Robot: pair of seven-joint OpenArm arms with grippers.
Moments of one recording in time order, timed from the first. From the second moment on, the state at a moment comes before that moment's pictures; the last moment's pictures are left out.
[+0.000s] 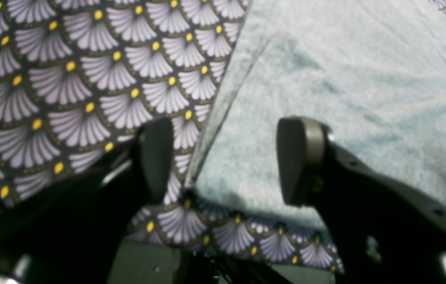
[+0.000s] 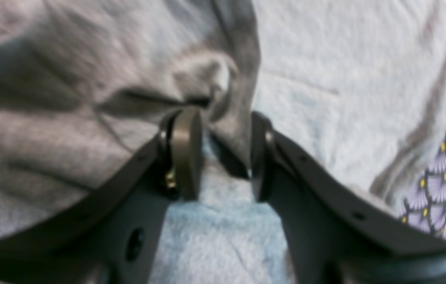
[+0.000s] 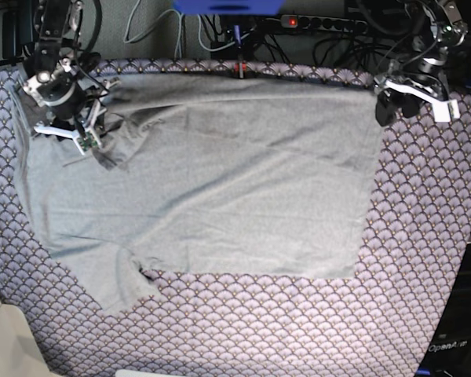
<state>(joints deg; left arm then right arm) 25.5 -0.6 -39.4 97.9 -35.4 -30.4 38.3 -20.7 7.6 18.1 102.2 -17.2 40.1 -30.4</state>
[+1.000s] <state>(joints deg) 26.5 -0.6 -41.5 98.3 -35.5 -30.1 38.4 -11.7 15.2 9.9 98.3 -17.4 40.1 -28.2</state>
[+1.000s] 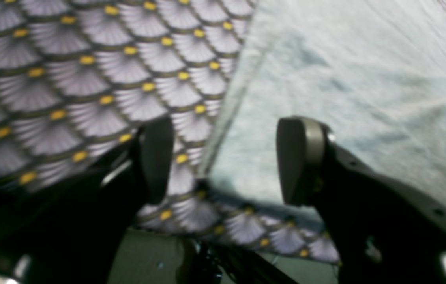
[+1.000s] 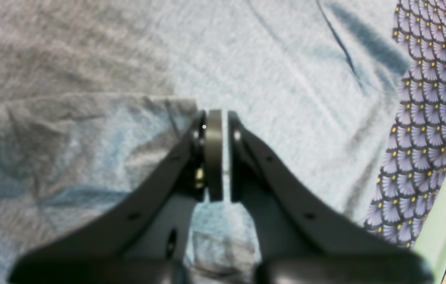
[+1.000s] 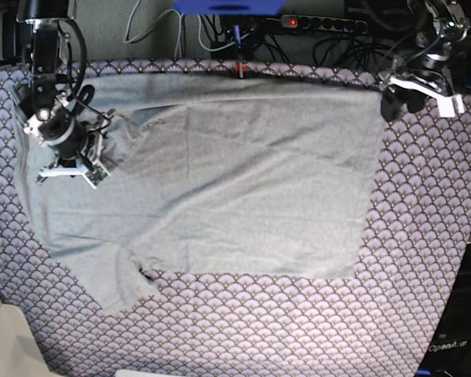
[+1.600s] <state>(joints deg) 26.5 -0.6 -41.4 98.3 -35.5 -30.2 38.4 -12.8 15.1 9.9 93.1 -17.0 40.1 -27.1</state>
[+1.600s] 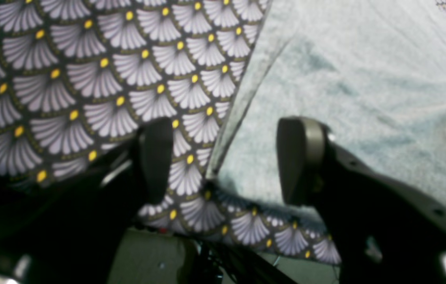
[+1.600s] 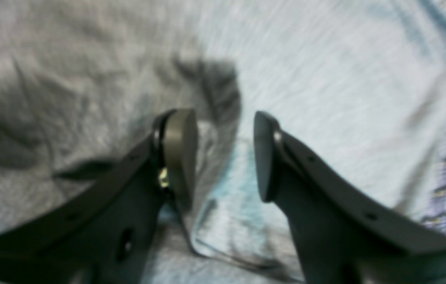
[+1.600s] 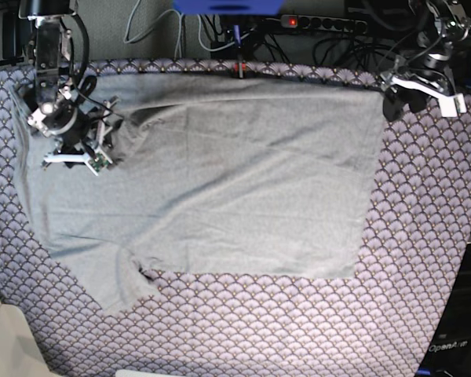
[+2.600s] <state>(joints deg) 26.7 -0.4 -41.4 98.3 -35.5 -30.4 38.3 -5.8 15.4 5.8 91.5 -17.7 40.1 -23.0</state>
